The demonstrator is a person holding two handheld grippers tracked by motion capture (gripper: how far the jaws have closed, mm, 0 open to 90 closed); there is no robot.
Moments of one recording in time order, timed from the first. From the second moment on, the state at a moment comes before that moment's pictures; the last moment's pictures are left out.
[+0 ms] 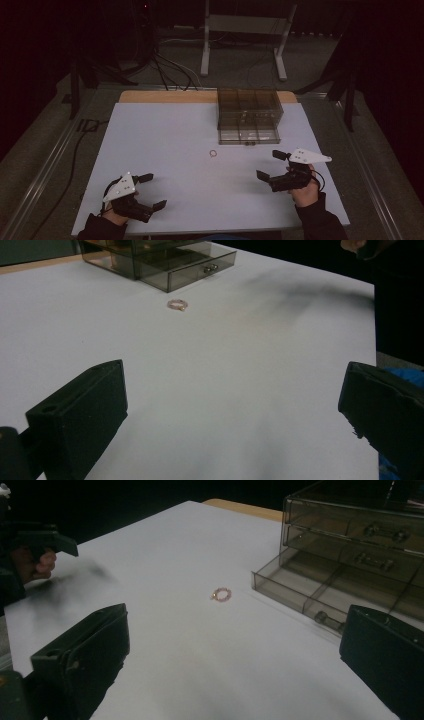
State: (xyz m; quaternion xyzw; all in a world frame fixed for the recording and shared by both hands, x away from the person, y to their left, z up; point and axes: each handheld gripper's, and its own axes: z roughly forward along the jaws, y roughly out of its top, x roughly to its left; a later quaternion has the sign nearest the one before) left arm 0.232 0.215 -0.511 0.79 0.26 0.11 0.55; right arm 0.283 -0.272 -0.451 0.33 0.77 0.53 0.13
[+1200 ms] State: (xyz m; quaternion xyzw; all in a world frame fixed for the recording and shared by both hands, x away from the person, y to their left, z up) left arm 0.232 0.215 -0.511 0.79 0.26 0.11 0.55; right arm 0.322 -0.228 -0.444 0.31 0.78 0.52 0.13
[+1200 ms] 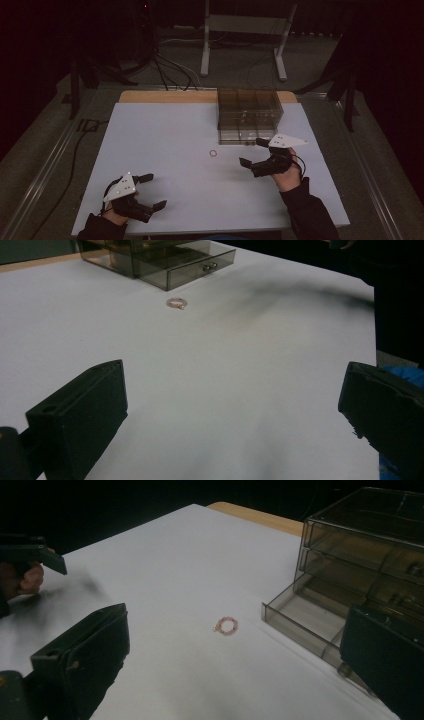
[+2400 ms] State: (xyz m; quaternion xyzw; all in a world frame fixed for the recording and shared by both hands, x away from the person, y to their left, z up) left arm 0.232 0.215 -0.511 0.79 0.26 0.11 0.55; right arm 0.361 -0.175 -0.465 0.37 0.79 0.47 0.12
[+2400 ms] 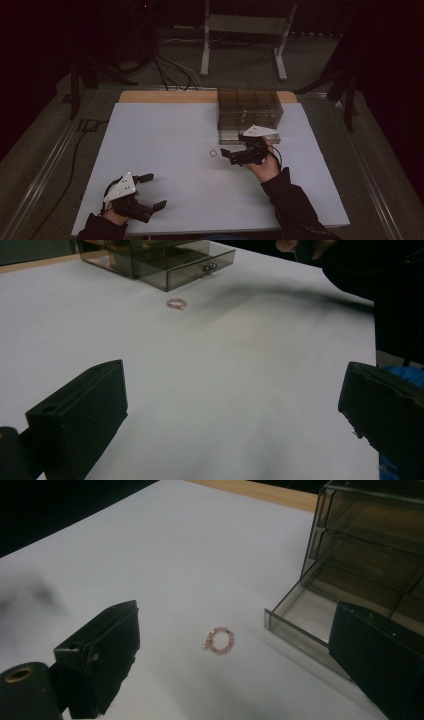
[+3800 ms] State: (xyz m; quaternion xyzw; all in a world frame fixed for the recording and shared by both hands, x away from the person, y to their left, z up) left arm 0.232 0.215 -0.511 0.79 0.26 0.11 0.55; right arm 0.377 -0.128 -0.500 0.41 0.82 0.38 0.12
